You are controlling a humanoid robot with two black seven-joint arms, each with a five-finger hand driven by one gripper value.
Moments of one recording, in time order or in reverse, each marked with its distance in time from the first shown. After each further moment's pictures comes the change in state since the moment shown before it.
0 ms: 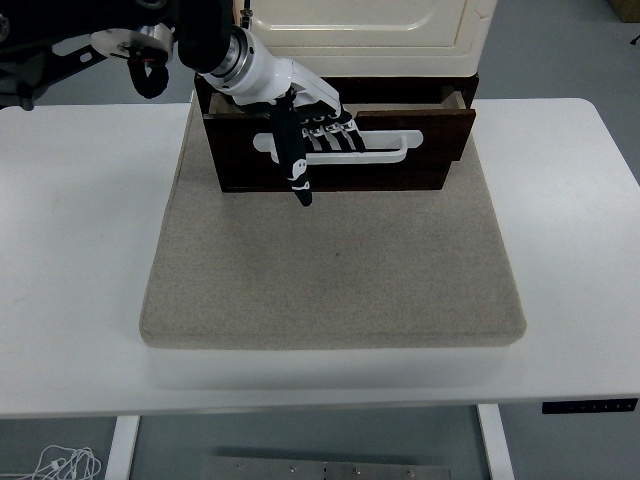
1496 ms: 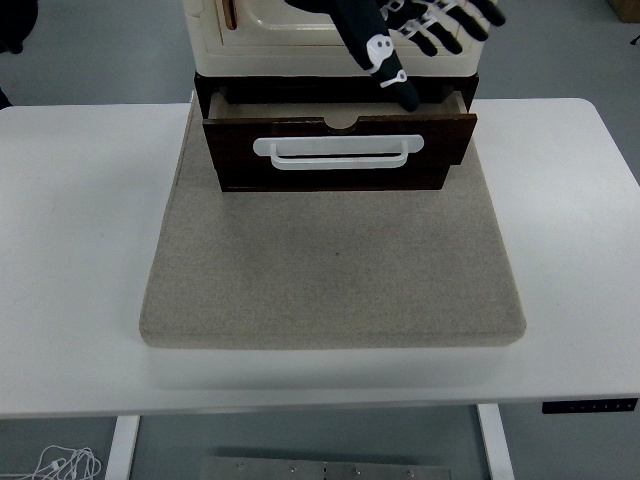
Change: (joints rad) left arm 0.027 0.022 -0.450 0.015 -0.207 -0.044 -0.033; right arm 0.000 0.000 0.000 0.000 0.000 0.001 0.000
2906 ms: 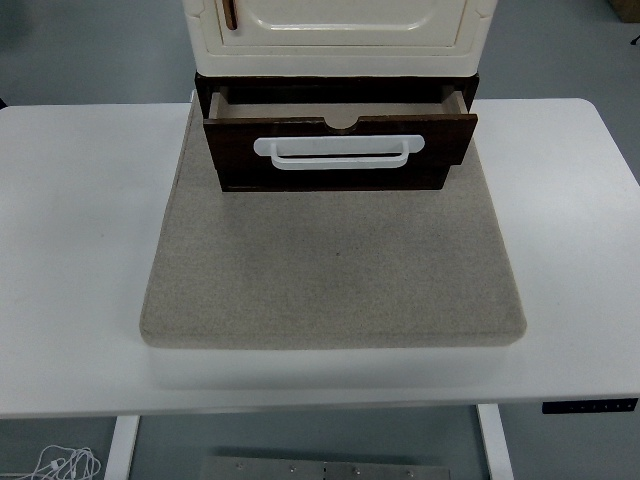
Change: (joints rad) left arm 0.155 0.005 -0.444 0.801 -0.237 0.549 -0.533; right arm 0.000 0.000 -0.002 0.000 -0.001 0.001 0.000
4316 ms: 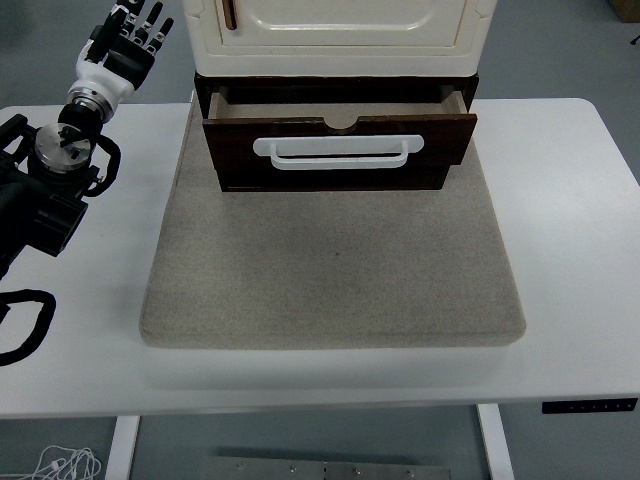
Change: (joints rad) left arm 0.517 -0.262 -0.018 0.096 -0.347 -0.295 -0.035; right arm -0.004 0.000 0.003 0.002 0.000 0.008 0.000
